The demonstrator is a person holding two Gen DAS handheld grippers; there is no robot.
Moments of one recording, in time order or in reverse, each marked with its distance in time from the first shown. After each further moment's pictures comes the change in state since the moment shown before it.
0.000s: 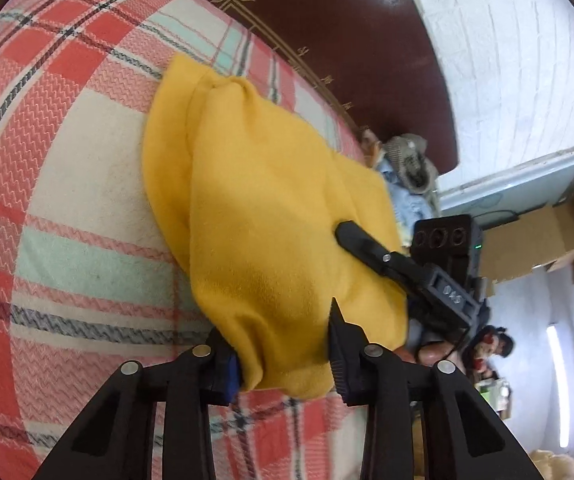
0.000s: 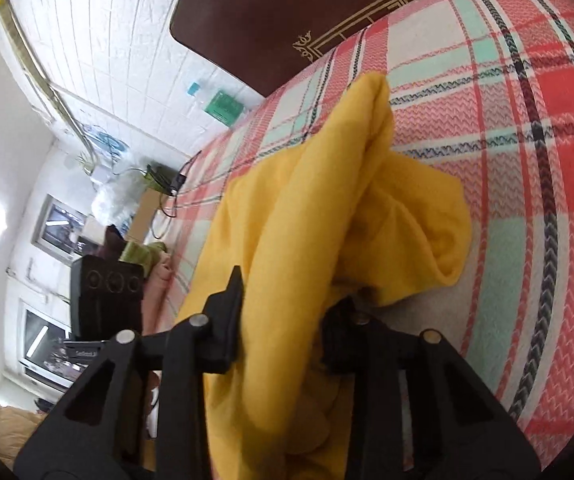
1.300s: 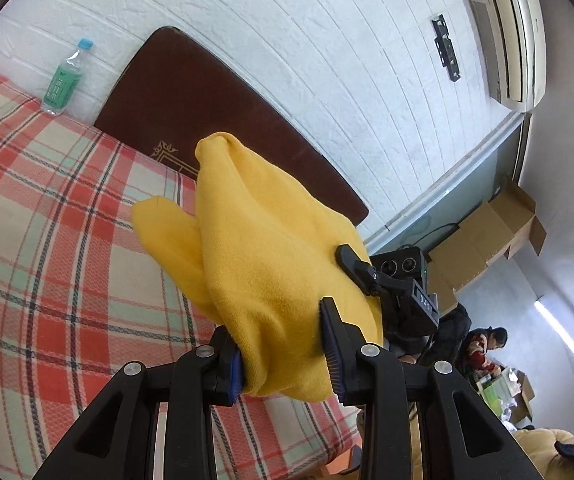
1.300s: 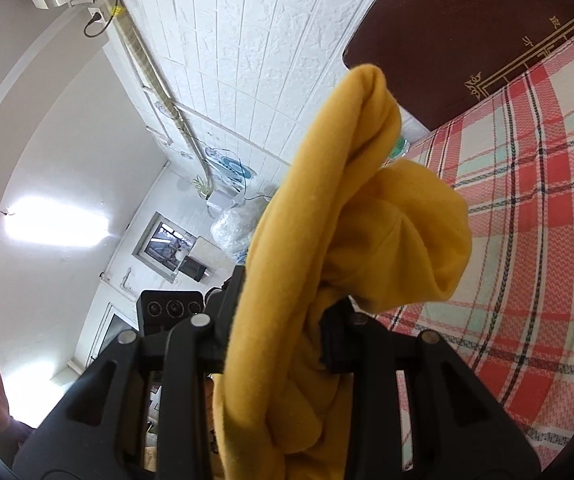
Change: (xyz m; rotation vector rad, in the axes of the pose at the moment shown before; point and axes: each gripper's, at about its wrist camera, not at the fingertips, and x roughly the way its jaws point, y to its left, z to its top) left arm -0.178 -0.083 -0.044 0.272 -0.313 -0.051; right arm -0.021 0.155 -0.031 -0.097 -0.138 0.381
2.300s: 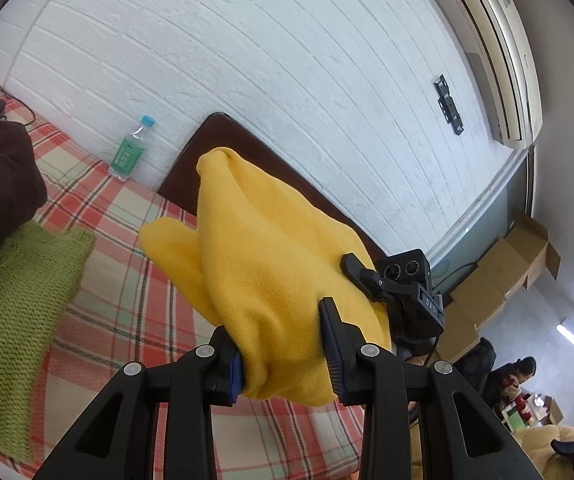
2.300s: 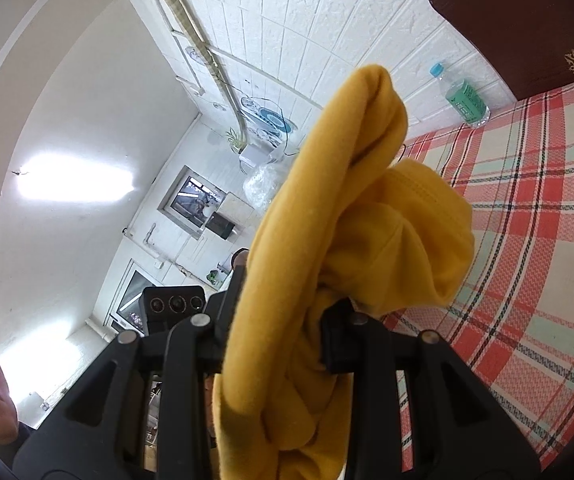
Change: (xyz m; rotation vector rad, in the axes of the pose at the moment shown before) left arm -0.119 0.023 0.006 0.022 -0.196 0.120; right arm 0.122 0.047 -0.008 -0.060 0.165 0.115
